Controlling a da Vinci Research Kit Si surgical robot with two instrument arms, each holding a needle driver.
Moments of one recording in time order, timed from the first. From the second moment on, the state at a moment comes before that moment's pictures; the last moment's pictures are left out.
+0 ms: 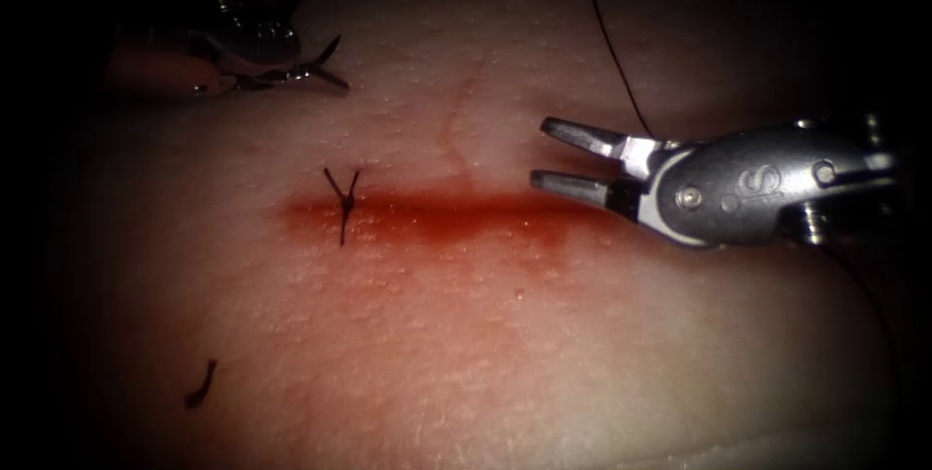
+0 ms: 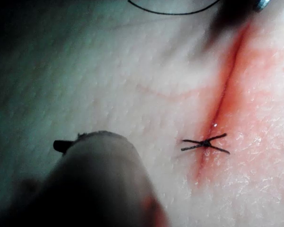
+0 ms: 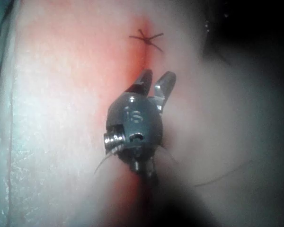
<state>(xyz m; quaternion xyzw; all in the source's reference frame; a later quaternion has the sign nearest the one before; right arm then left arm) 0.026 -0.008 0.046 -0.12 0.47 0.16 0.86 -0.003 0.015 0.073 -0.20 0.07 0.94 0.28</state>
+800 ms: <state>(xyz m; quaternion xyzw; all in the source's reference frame) 0.027 -0.008 0.045 -0.11 0.47 0.17 0.86 -0.005 0.014 0.074 -0.22 0.05 0.94 0.27</state>
